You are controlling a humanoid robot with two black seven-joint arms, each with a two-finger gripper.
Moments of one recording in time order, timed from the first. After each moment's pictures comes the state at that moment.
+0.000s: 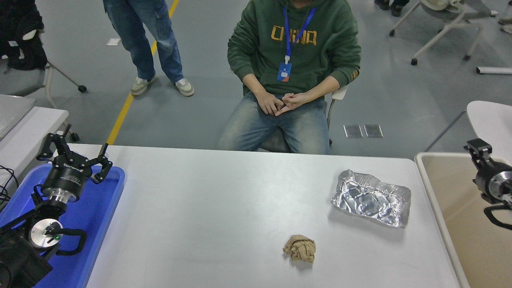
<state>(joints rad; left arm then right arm) -0.55 0.46 -0.60 -0.39 -0.23 -0.70 -0.59 0.79 -0.66 0.39 0.90 -0.25 -0.24 0.00</state>
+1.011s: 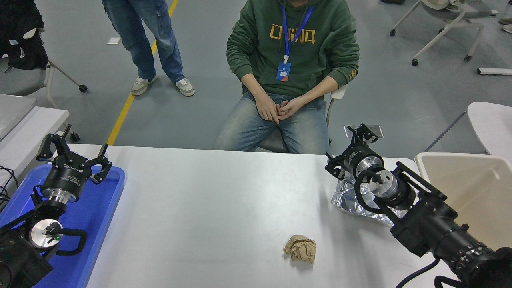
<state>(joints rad) -0.55 0.46 -0.60 -0.39 -0.23 -0.70 -0.59 0.70 -0.09 0.87 0.70 -0.05 -0.23 0.05</state>
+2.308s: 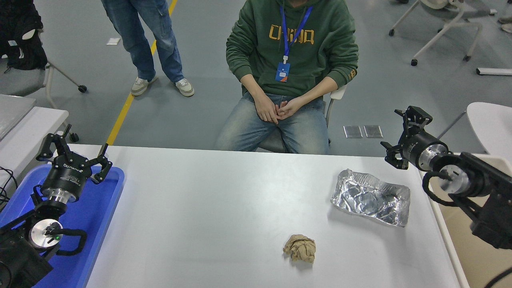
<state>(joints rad) -0.55 0.46 -0.60 -0.39 -0.23 -0.70 -0.59 0.78 -0.60 0.39 0.81 -0.55 0.00 0.07</state>
